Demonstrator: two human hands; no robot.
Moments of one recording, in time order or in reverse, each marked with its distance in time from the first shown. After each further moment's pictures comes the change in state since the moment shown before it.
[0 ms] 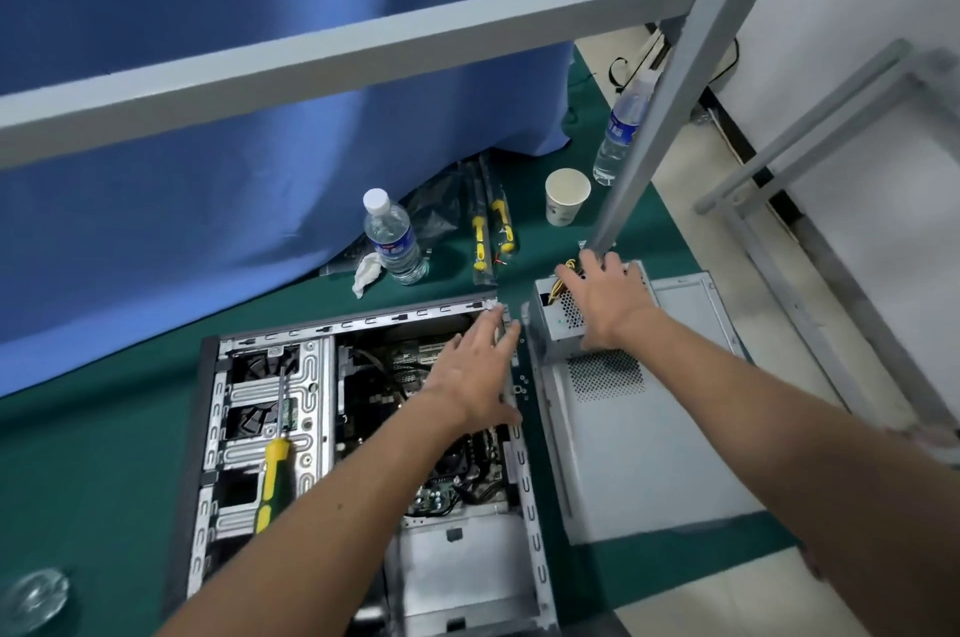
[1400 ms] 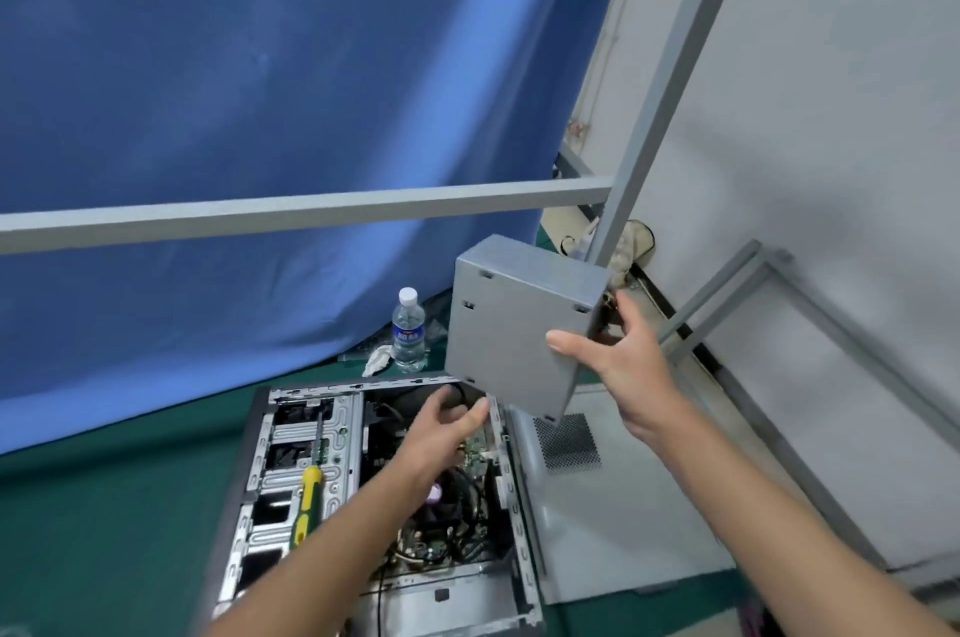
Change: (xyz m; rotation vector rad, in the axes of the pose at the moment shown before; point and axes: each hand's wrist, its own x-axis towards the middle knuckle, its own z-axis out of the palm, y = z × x) left_hand -0.121 0.002 -0.004 -1.528 0.287 -0.130; right_hand -0.218 -0.045 -0.127 1.701 0.682 -0.011
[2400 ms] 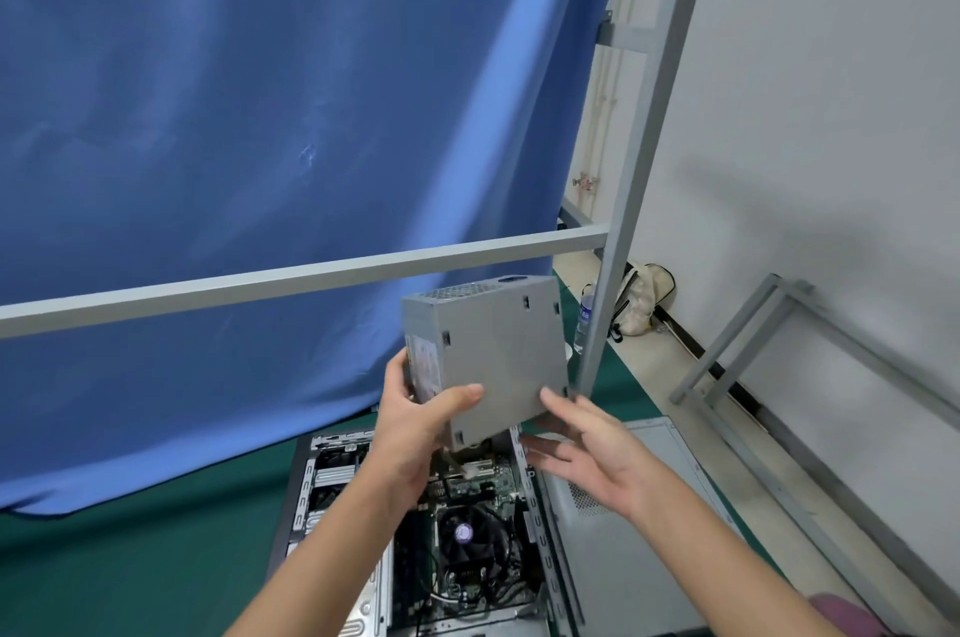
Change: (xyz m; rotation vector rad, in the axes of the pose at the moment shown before) left_hand -0.089 0.086 -0.027 -0.280 0.089 0.419; right_hand -0.060 0.002 0.036 0.436 -0.218 0.534
